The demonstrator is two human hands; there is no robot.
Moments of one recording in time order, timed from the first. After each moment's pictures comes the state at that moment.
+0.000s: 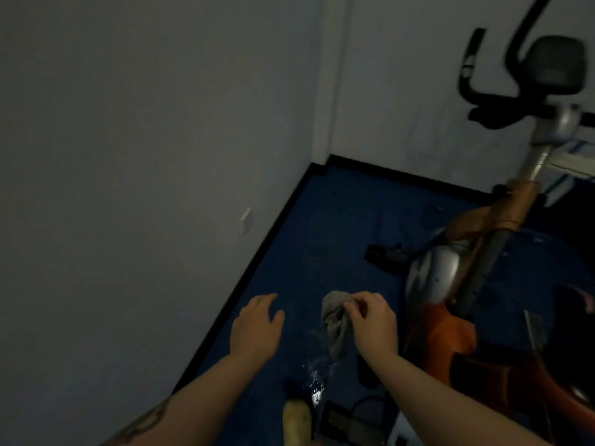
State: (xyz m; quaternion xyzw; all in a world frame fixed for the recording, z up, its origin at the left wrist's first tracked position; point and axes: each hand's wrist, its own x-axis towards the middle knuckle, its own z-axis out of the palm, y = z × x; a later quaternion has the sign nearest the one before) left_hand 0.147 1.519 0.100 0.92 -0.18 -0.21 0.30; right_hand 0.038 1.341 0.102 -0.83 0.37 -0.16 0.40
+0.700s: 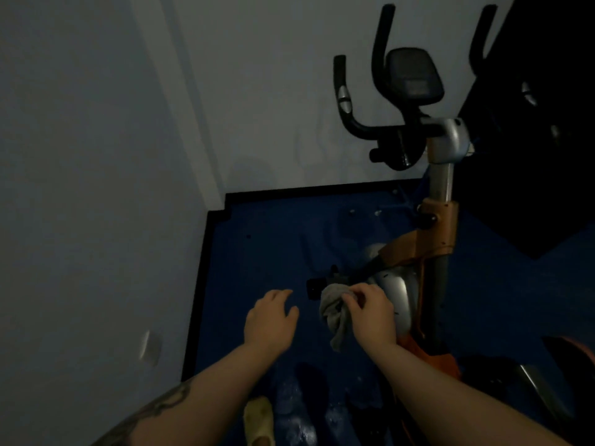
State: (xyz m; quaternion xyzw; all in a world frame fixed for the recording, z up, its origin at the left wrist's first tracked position) left_hand 0.357 1.205 0.107 0.84 -0.45 -0.24 0.20; right_hand 0.197 1.111 0.103 -0.72 0.56 -0.25 0.33
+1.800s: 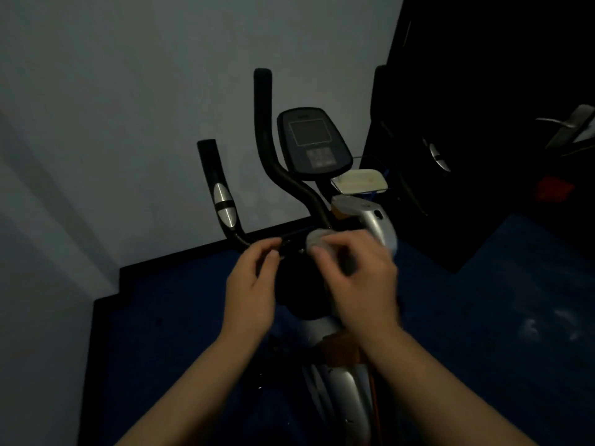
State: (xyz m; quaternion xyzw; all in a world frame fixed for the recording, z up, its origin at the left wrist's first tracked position) left_hand 0.360 0.856 0.241 0.60 -0.45 -0.30 0.58; right_hand 0.217 0.828 0.270 -0.73 0.44 -0.50 0.14
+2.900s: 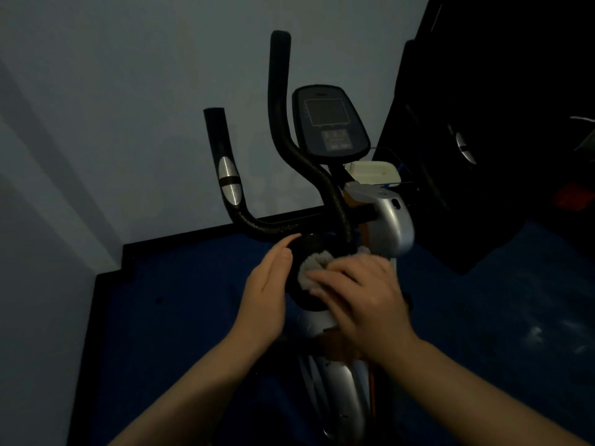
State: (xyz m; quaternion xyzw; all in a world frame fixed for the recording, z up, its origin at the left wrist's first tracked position) left_hand 0.348 0.857 0.209 0.50 -0.44 -0.43 0.60; right_hand 0.195 0.822 0.221 -0.87 0.30 -0.38 -0.06
